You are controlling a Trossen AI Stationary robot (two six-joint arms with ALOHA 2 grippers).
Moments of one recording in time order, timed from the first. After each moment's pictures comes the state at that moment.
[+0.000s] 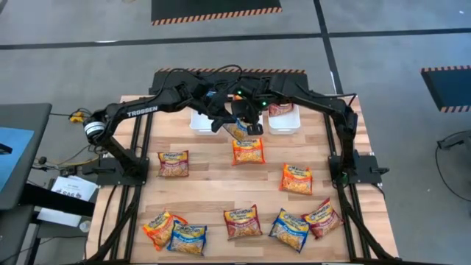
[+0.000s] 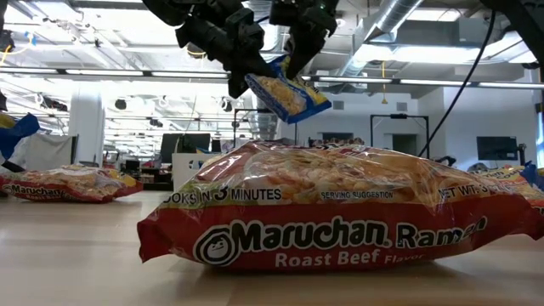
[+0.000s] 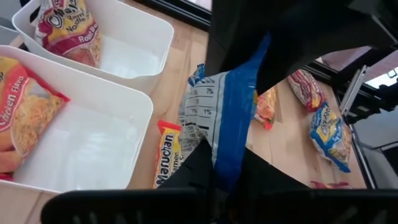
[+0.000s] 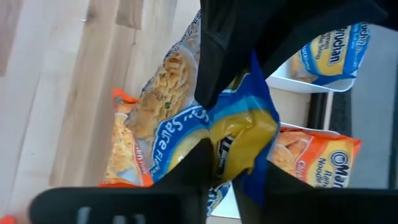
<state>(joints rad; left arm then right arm) 0.51 1.59 1.29 -0.27 0.53 -0.10 -0.32 1.97 2.11 -1.21 -0.03 -0.51</state>
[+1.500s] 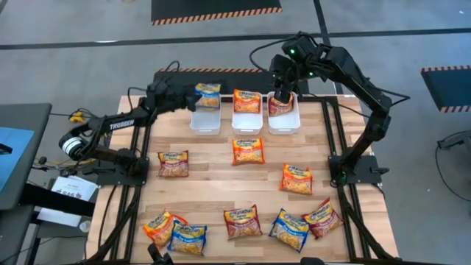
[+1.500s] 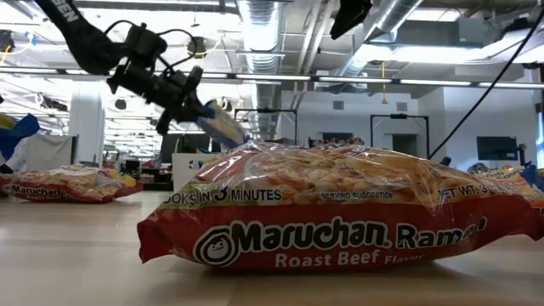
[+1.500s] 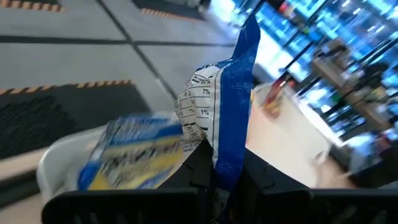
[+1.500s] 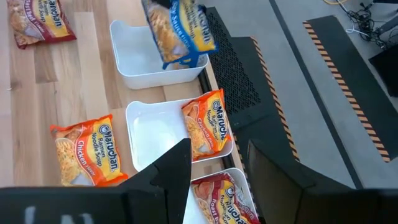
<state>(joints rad) 0.91 1.30 0.57 0.51 0.25 -0.49 -0.55 1.66 2.11 -1.24 0.03 -0.37</state>
